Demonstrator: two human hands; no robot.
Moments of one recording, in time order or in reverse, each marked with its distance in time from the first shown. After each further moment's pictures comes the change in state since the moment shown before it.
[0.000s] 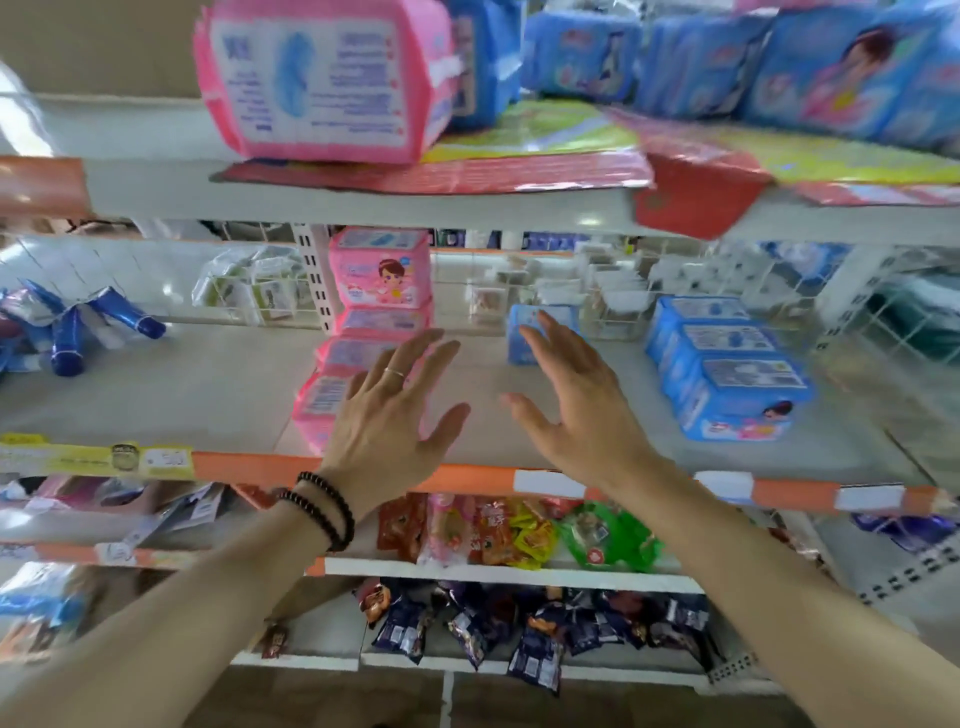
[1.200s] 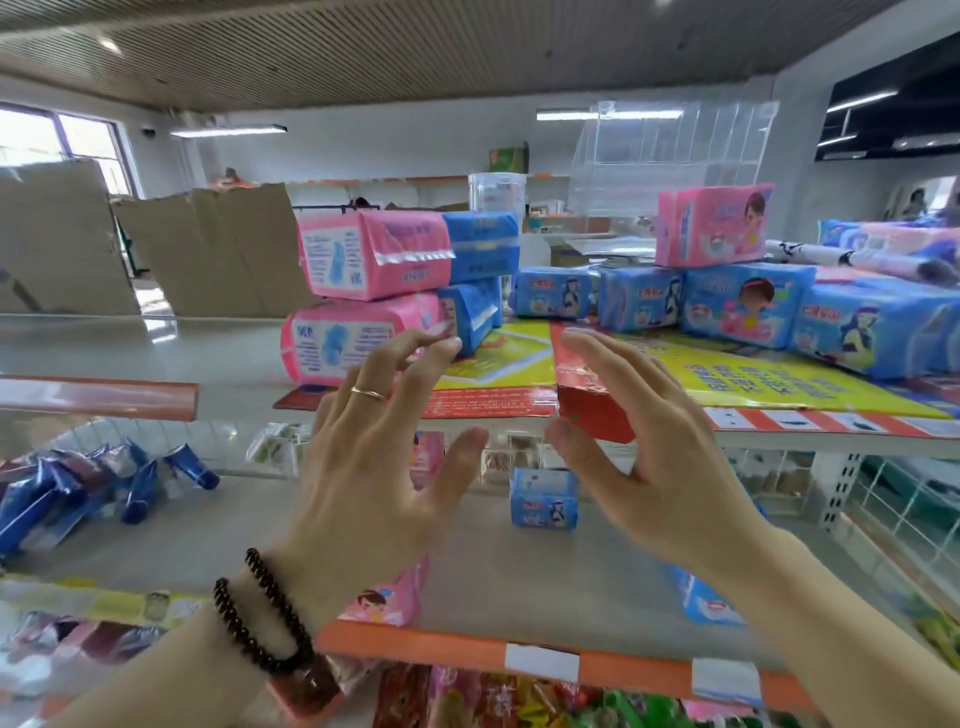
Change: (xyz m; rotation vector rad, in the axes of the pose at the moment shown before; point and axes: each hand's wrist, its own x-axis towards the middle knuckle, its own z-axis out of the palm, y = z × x) left_hand 0.048 0.115 -0.163 -0.027 0.484 0.127; right_hand -0.001 -0.045 -0.190 0.140 0.457 -0.385
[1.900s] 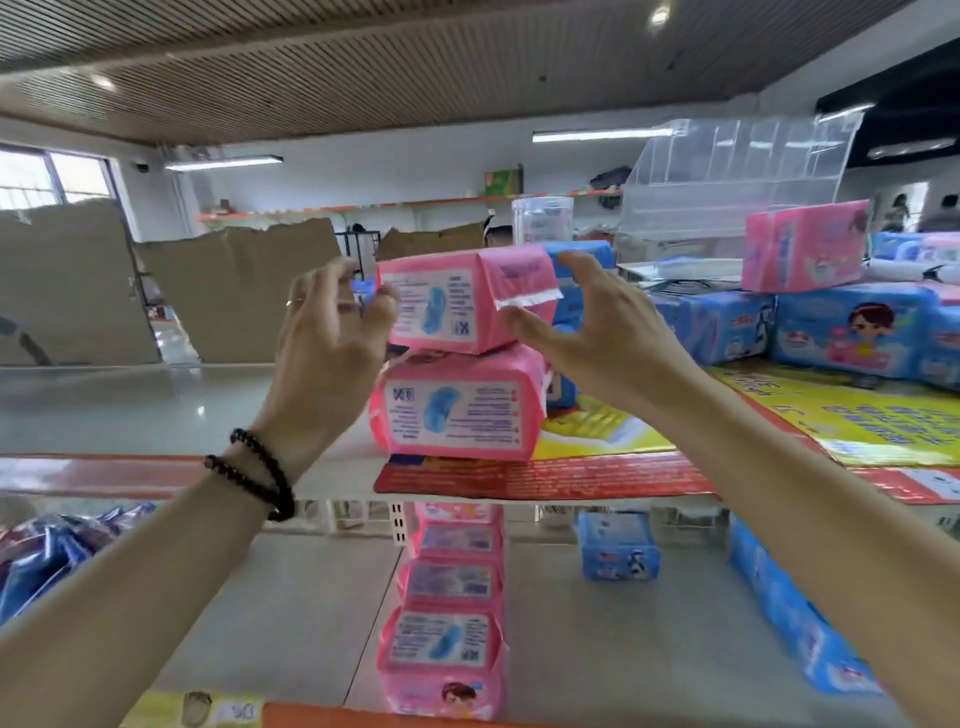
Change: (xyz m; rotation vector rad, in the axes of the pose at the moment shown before) left_hand 0.109 -0.169 -0.033 -0.250 0.070 -0.408; right_hand 0.170 -0.032 0.098 -0.118 -0.138 0.394
